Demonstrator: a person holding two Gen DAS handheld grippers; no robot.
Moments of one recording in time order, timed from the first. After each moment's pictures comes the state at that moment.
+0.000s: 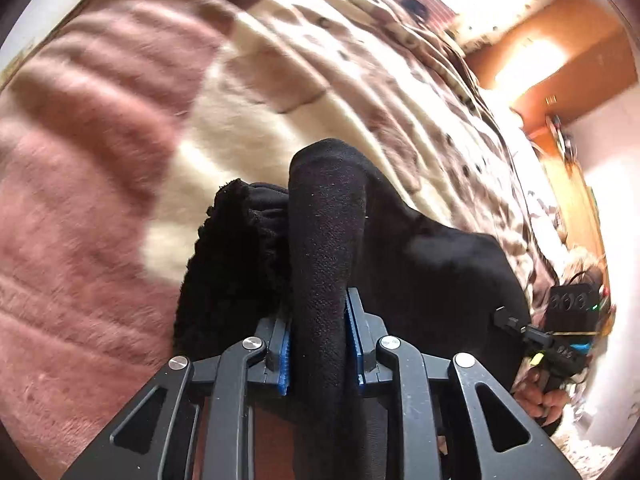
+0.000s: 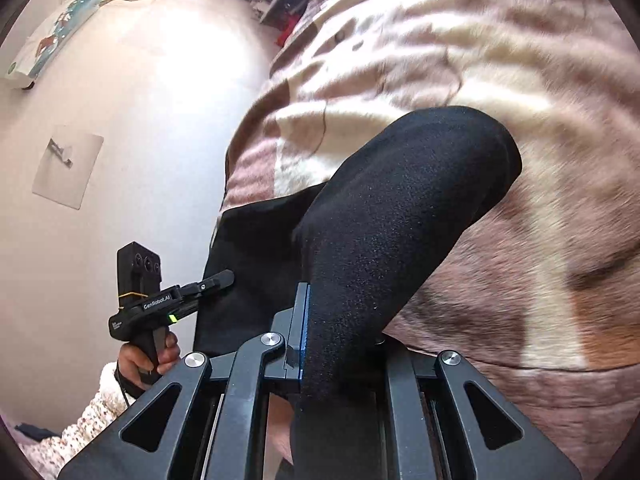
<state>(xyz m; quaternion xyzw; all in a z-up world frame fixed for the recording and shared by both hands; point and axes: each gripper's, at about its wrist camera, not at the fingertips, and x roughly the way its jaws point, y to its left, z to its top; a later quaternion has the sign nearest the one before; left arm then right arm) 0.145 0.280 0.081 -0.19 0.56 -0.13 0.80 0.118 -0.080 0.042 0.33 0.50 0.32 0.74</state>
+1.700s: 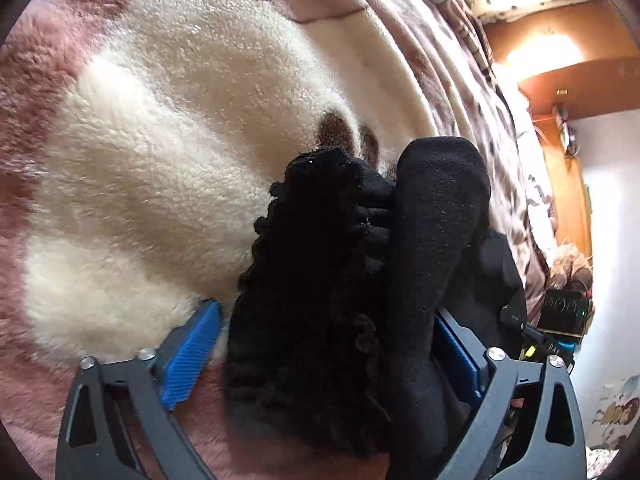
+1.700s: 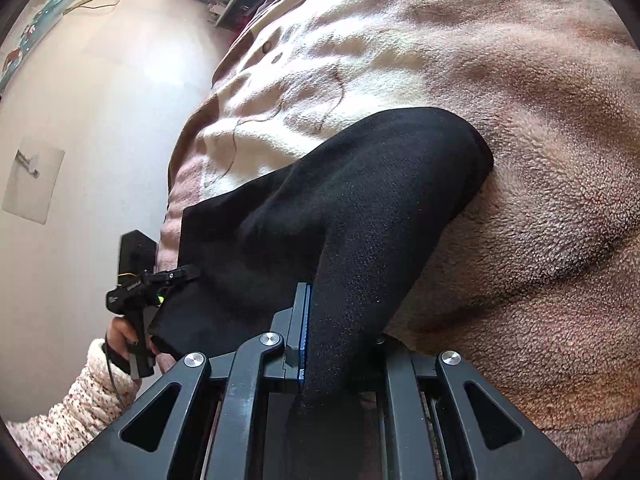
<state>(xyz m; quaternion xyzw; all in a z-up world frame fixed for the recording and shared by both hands) 0.210 0.281 -0.031 -0.24 0.63 -0.17 0.72 0.144 -0.156 -0.010 0.31 0.54 0.26 0.74</state>
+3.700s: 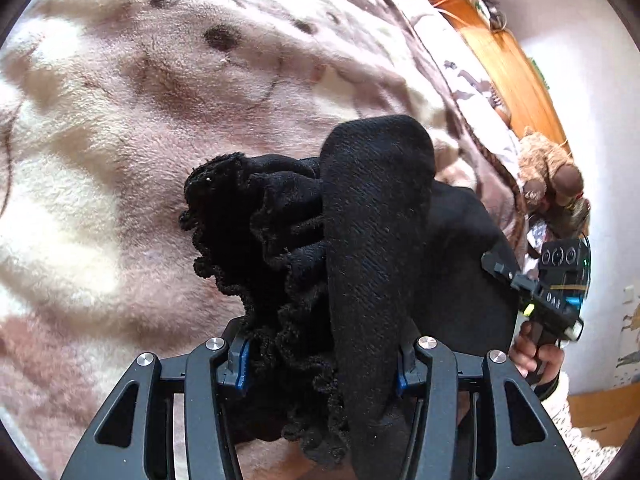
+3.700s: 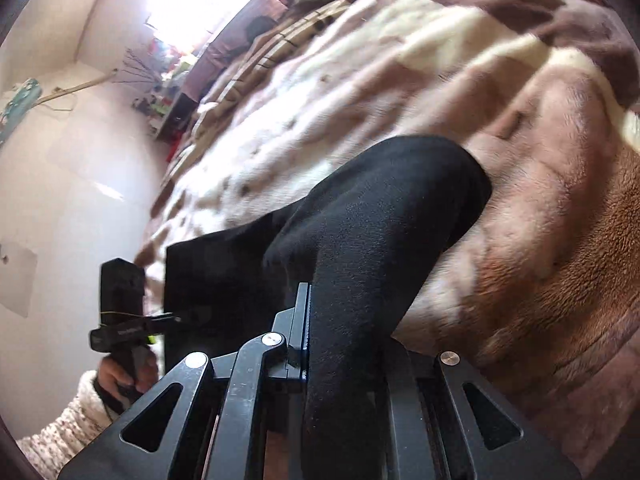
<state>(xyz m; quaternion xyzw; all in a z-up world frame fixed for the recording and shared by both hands) 0.271 -0.128 0.001 -0.10 0.63 -0.34 0.69 0.118 -0.471 0.029 0.36 0.45 0.09 0.81</state>
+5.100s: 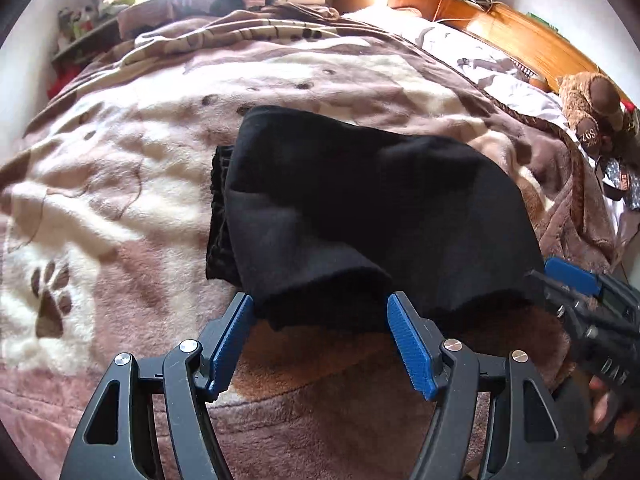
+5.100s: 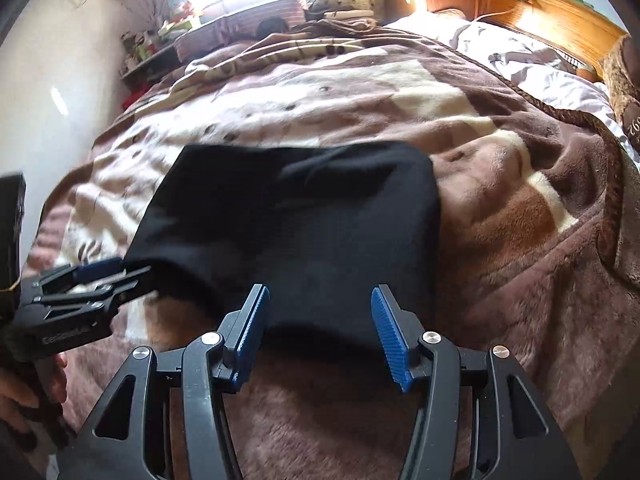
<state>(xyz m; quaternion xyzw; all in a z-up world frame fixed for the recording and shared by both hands) 0.087 -0.146 0.070 0.08 0.48 -0.20 0.85 0.001 -0.347 0.082 0.12 0.44 -0.03 0.89</state>
